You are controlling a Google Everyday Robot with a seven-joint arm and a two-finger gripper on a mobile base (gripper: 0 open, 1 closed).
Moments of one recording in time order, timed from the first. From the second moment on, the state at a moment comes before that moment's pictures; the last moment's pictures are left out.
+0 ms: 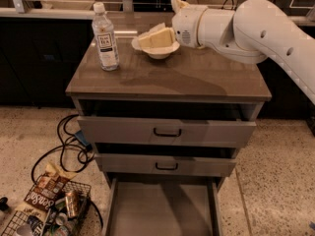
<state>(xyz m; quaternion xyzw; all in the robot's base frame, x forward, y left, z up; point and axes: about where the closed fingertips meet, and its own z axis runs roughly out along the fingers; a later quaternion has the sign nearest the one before) 0.694 0.001 0.988 -0.42 0.62 0.24 0.62</state>
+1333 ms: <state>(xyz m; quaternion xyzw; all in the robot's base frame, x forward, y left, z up) 0.740 0.096 0.936 -0.40 0.61 0.33 0.60</state>
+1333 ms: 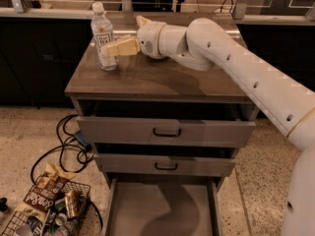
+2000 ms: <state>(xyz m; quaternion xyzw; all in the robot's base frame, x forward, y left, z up) 0.754 0.132 0.922 -0.40 0.60 0.35 0.59</state>
